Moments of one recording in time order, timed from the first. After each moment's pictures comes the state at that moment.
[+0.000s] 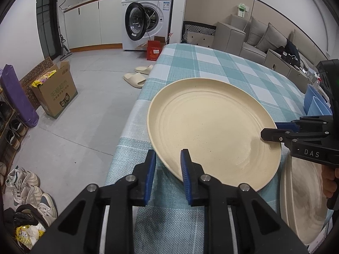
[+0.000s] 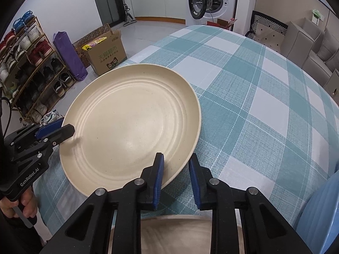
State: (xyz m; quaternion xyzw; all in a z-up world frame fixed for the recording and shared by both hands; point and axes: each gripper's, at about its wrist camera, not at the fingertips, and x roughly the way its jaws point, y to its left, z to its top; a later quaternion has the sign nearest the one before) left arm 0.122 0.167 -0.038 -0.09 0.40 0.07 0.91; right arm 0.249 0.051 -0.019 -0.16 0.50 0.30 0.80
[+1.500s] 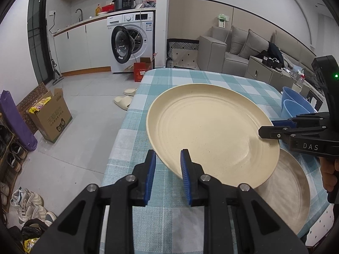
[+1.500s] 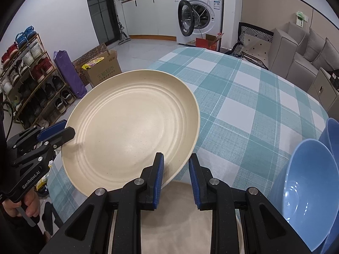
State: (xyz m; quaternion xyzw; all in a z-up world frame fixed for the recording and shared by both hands) left arm 0.100 0.124 0.019 -0.05 0.35 0.04 0.94; right arm 0.218 -0.005 0.042 -0.12 0.45 0.29 0.83
